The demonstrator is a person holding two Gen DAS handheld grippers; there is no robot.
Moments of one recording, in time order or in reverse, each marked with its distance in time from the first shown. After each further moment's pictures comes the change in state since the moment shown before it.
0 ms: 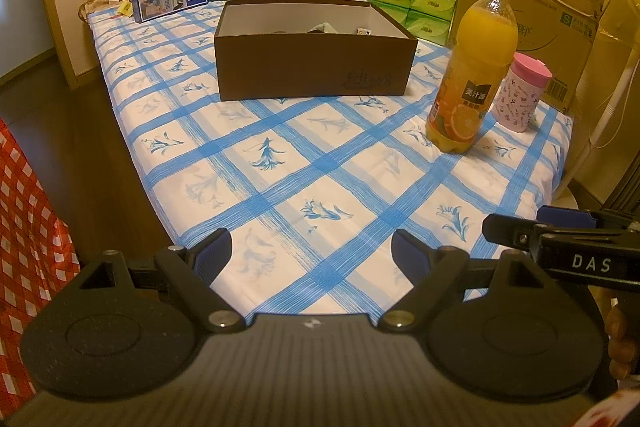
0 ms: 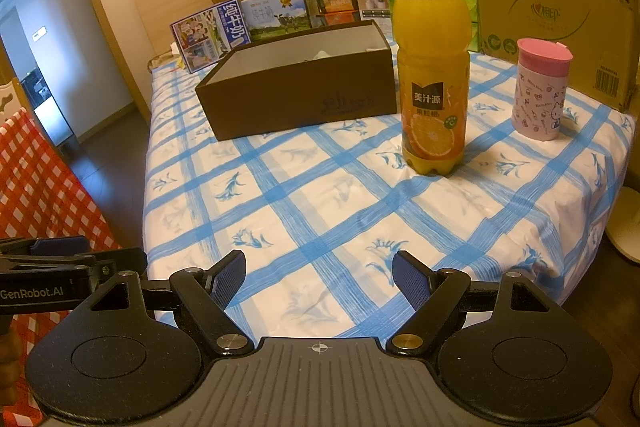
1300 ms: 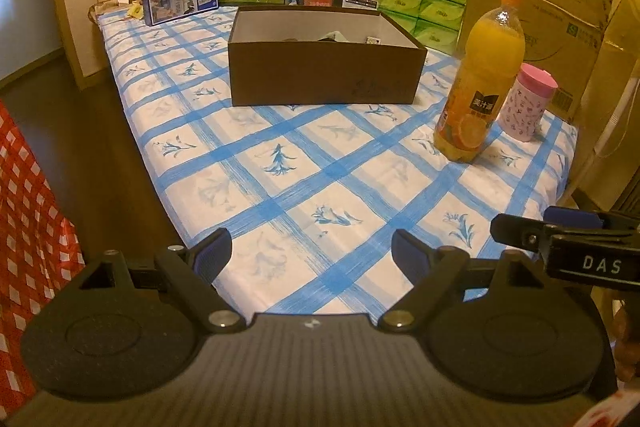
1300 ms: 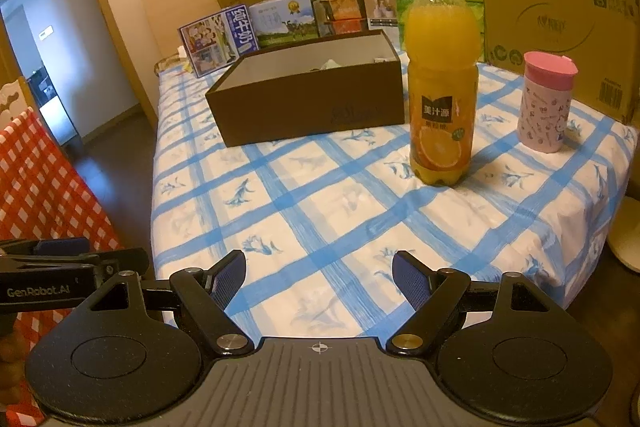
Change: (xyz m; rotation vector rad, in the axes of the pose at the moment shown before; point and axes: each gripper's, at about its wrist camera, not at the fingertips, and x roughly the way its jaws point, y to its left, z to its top) left arm -0.009 0.010 0.000 -0.022 -0.020 0.015; right arm -0.006 0.008 0.004 -0.016 -0.016 0.008
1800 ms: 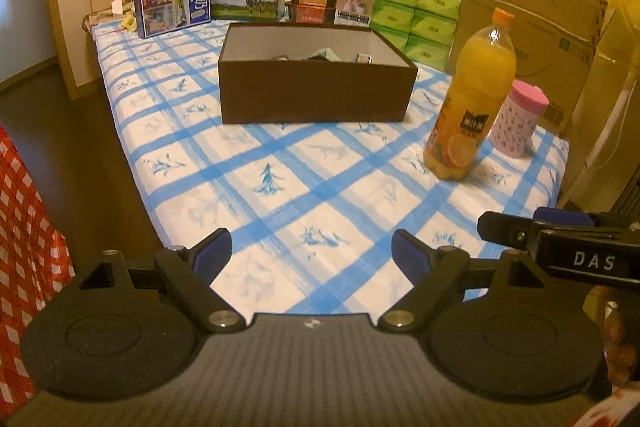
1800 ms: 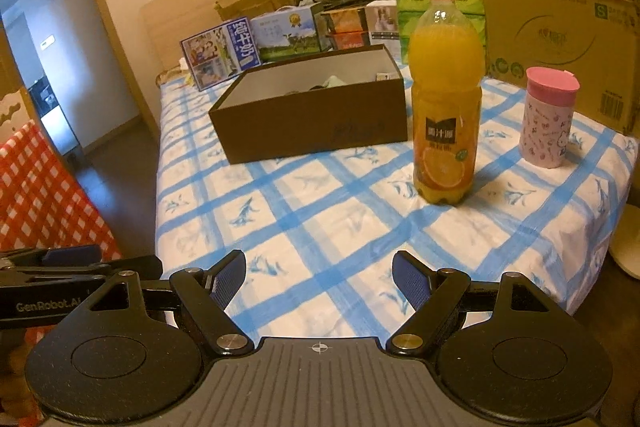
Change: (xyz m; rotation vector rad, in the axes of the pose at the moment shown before) left arm 0.000 -0.004 0.012 -0.002 -0.047 -0.030; right arm -0.003 0.006 0.013 0.000 -0.031 0.007
